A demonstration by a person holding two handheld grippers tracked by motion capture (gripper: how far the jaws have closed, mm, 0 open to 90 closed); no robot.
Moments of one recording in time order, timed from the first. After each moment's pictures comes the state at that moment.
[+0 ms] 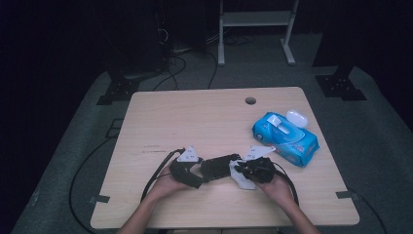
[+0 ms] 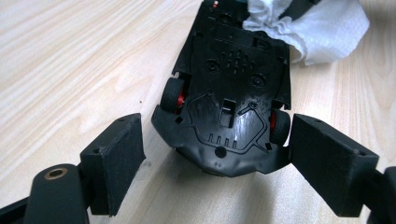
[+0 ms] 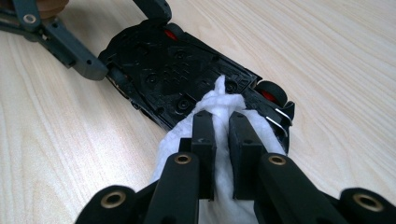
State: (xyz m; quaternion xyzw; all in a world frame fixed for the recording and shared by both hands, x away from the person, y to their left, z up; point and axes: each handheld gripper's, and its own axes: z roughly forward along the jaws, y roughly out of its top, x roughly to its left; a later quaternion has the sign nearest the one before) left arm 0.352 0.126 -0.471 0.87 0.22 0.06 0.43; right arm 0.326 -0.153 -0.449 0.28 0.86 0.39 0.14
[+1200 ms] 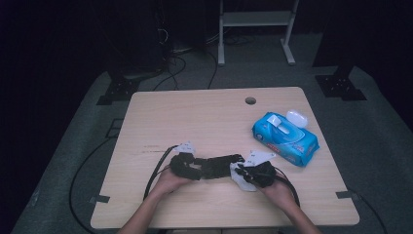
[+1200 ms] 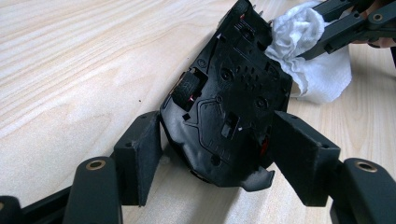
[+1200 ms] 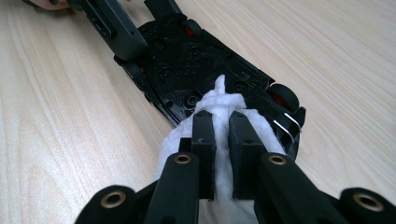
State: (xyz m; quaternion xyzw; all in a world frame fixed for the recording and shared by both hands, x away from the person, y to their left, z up) left arm 0.366 0.128 -0.476 0.84 0.28 -0.02 0.46; right arm 0.314 -0.153 -0.452 0.25 0.87 0.39 0.17
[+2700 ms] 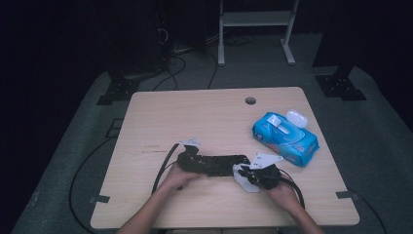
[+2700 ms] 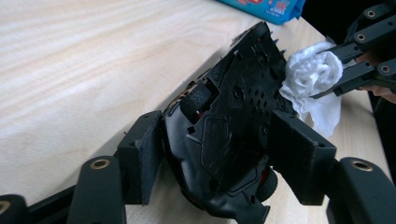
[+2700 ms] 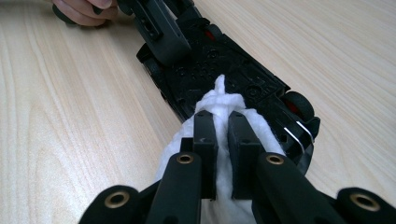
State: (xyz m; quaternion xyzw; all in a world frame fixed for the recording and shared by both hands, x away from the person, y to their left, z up) left arm 0.384 0.112 -0.483 0.81 0.31 -0.06 0.49; right arm 0.310 -0.169 -0.458 0.24 0.86 0.42 0.17
